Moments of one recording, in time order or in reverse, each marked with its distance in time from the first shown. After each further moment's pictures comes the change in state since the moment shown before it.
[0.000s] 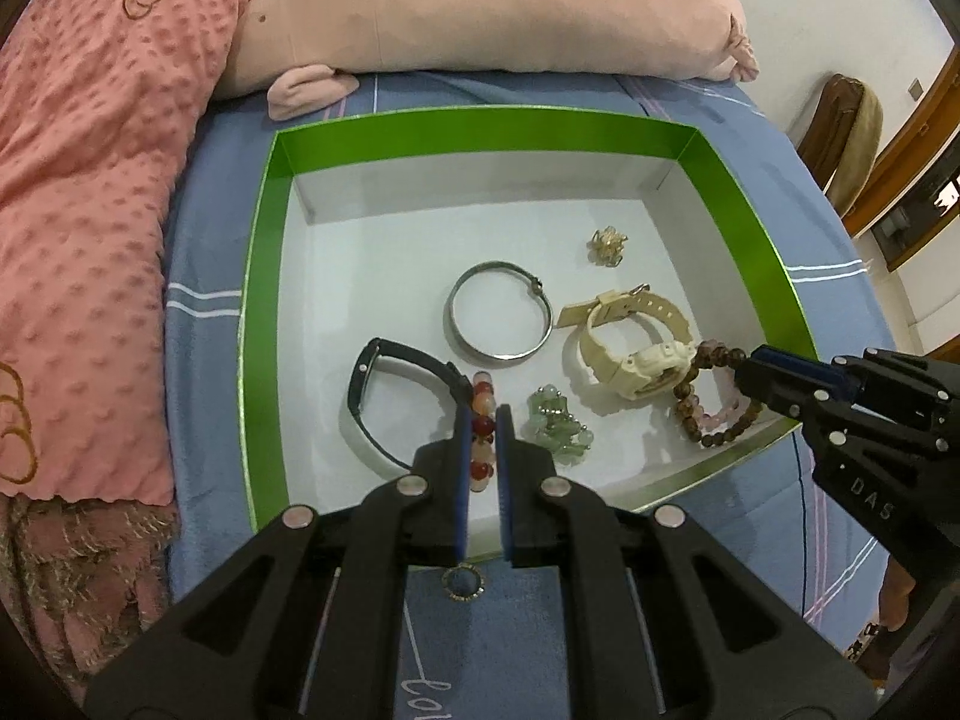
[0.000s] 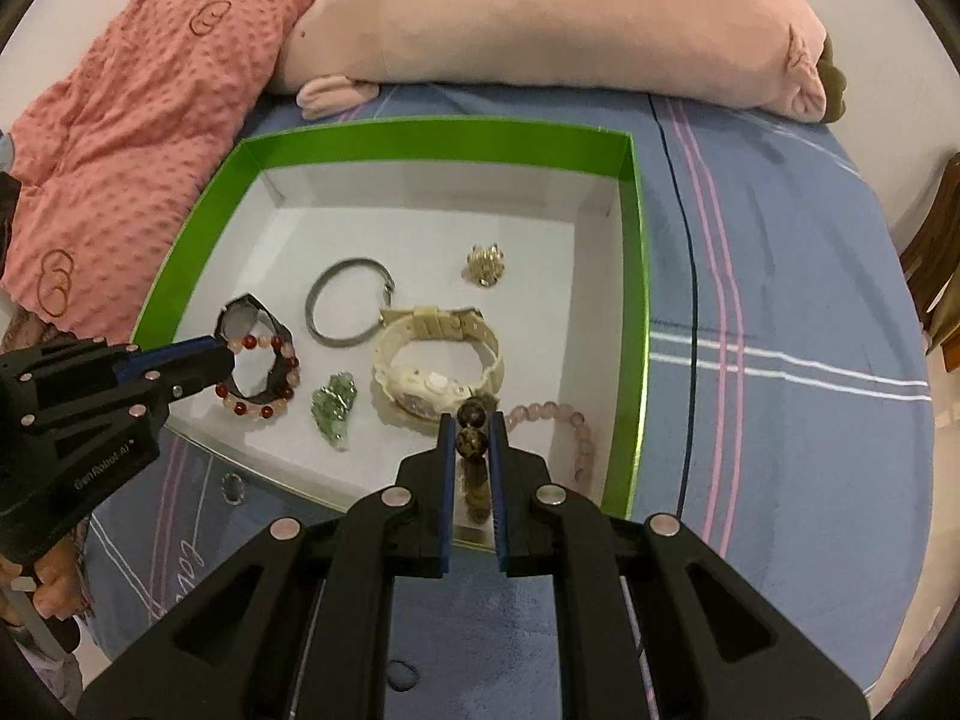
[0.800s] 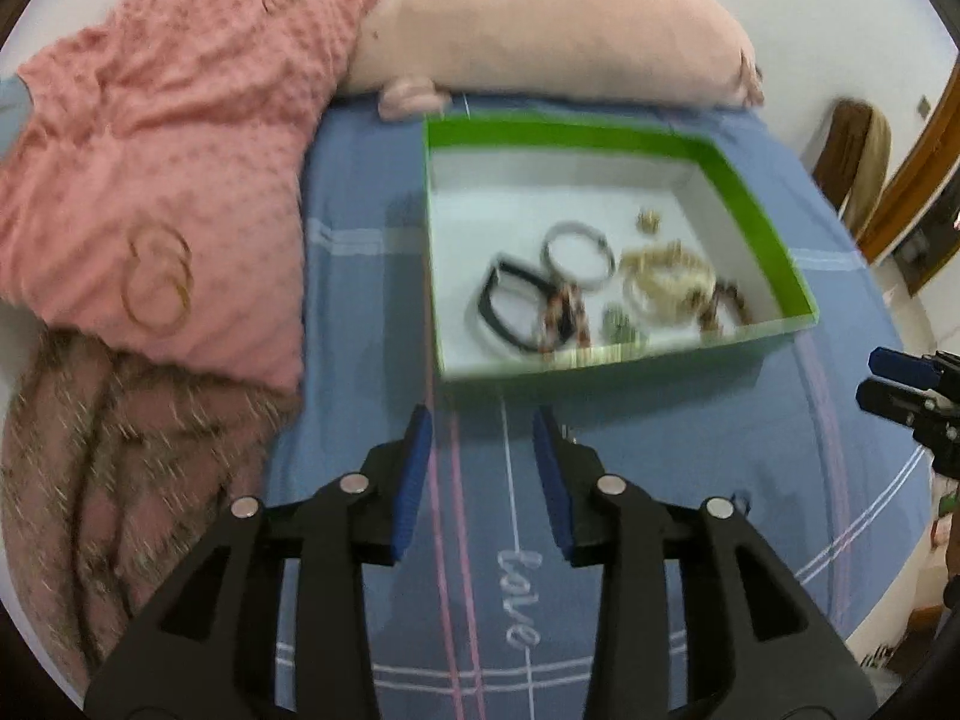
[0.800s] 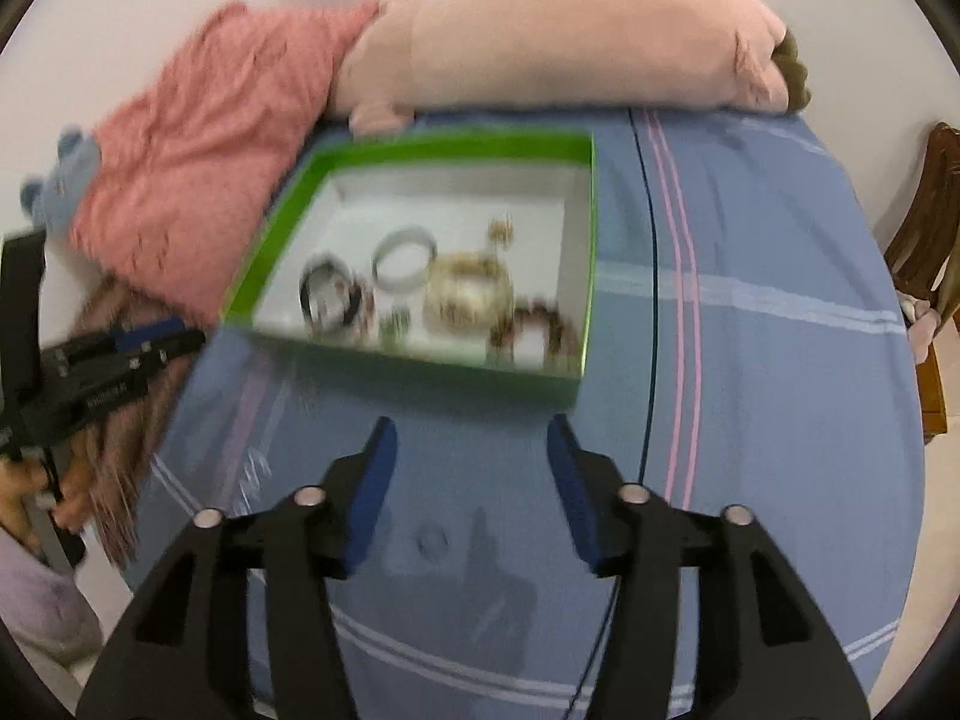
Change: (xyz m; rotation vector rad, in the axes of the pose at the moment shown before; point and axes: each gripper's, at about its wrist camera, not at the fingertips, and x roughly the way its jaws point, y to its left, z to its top) left arm -0.068 0.036 -0.079 -0.035 -0.068 0.075; right arm -0.081 -0.004 -0.076 0.021 -0.045 0.075
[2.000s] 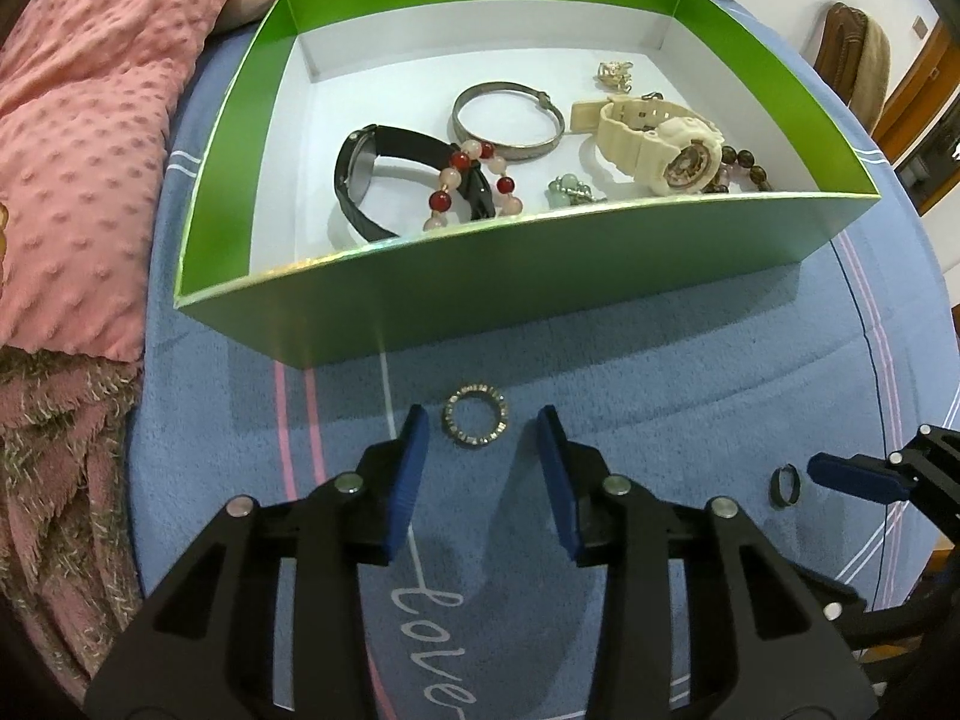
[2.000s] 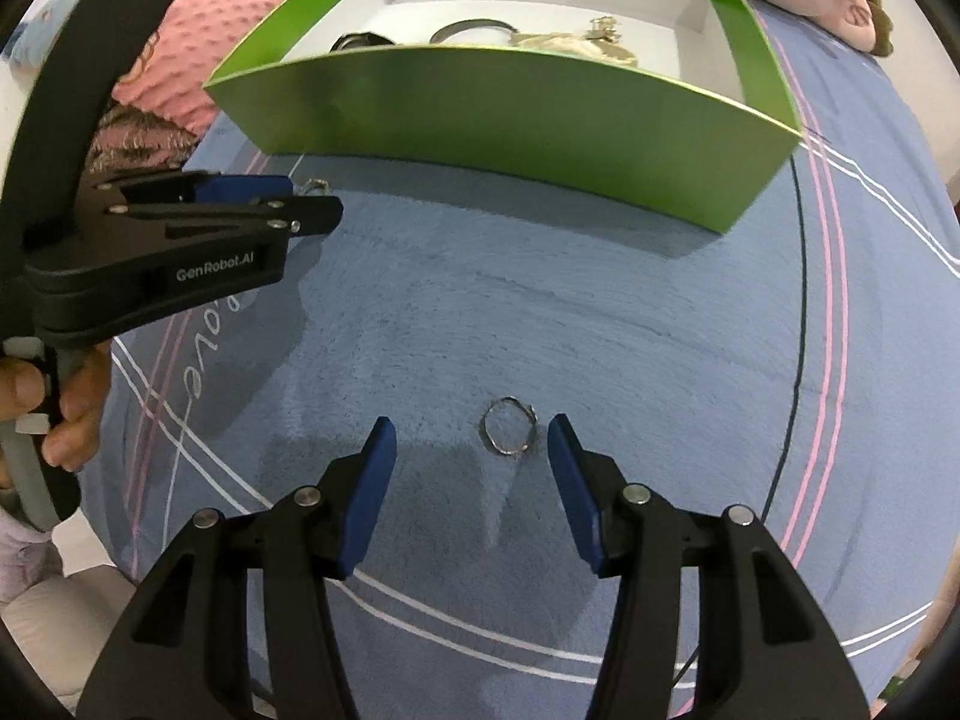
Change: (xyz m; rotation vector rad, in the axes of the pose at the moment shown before) left arm 0.090 -0.058 -0.012 0.099 0.145 0.002; right arm 0.092 0.052 -0.060 -0.092 0.227 -0.009
